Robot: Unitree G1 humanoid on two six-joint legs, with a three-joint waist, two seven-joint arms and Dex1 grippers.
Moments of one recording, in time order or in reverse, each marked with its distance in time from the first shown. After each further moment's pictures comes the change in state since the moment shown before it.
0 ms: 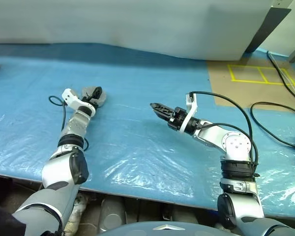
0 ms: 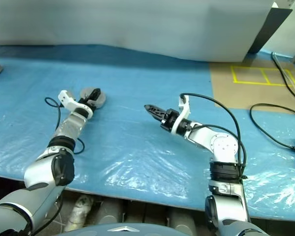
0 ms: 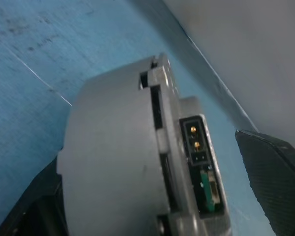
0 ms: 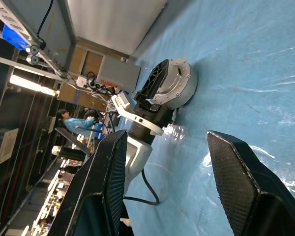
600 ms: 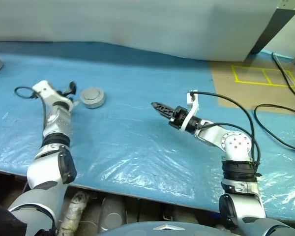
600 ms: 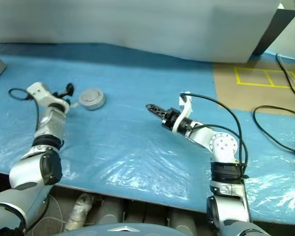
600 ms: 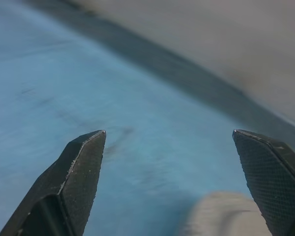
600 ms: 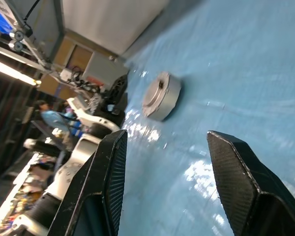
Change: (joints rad) left arm 0.009 0.067 -0.114 -0.093 0.176 -0.224 0.013; right arm 0.008 -0.044 0.028 -0.096 -0.197 -0.115 0.108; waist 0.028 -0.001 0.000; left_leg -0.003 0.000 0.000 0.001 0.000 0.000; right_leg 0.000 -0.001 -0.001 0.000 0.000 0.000
